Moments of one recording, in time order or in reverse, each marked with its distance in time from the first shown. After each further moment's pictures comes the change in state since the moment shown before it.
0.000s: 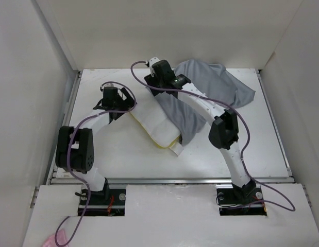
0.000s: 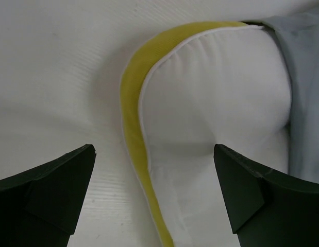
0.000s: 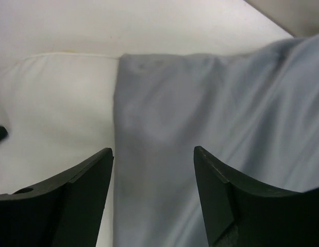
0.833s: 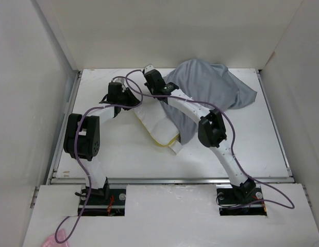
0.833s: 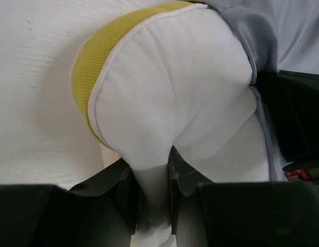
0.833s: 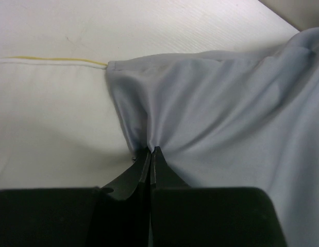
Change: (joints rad) left arm -0.013 0.246 0.144 0.156 0.263 0.104; right arm 0.032 0.279 0.173 0.081 0.218 -0.013
